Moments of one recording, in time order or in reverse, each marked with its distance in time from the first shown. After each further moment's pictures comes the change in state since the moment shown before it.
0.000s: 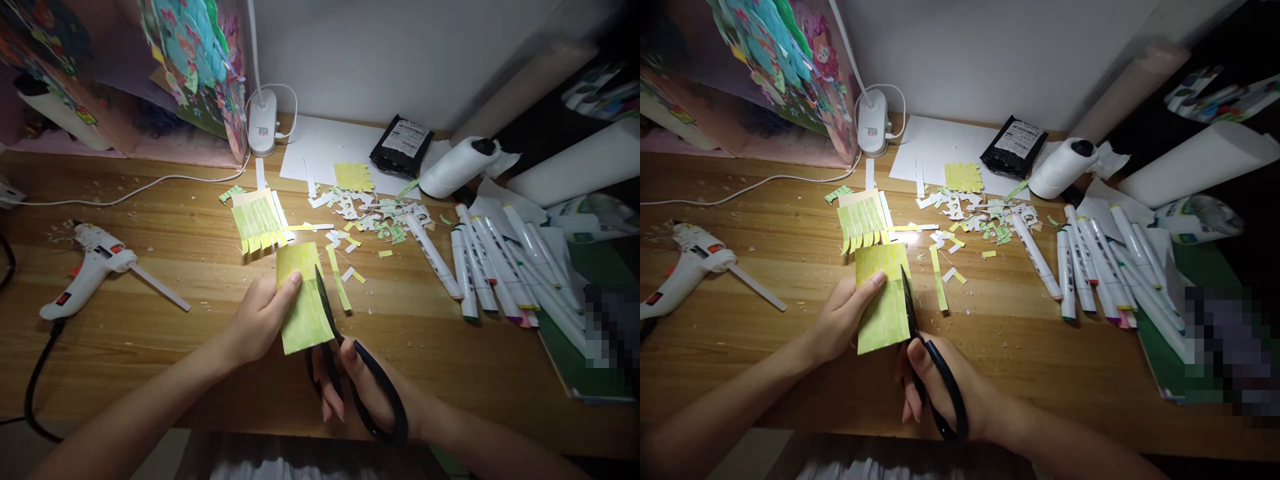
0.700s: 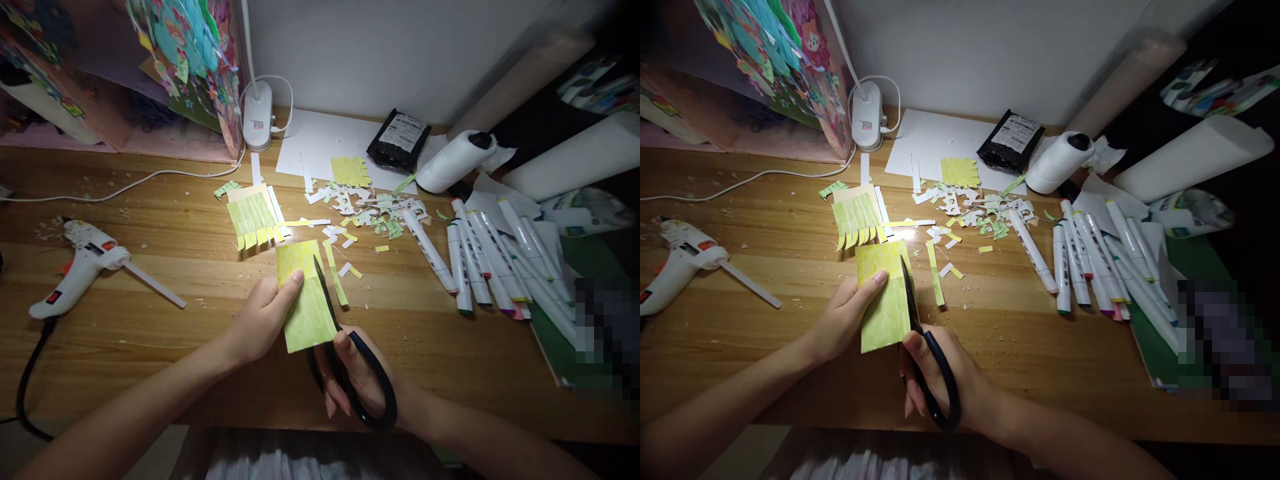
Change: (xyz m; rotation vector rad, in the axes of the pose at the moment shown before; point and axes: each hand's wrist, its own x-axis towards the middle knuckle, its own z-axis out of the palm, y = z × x) left_hand -0.001 0.000 0.009 -0.100 -0.026 -0.066; right_hand 0.003 0.013 0.002 0.093 0.061 -0.035
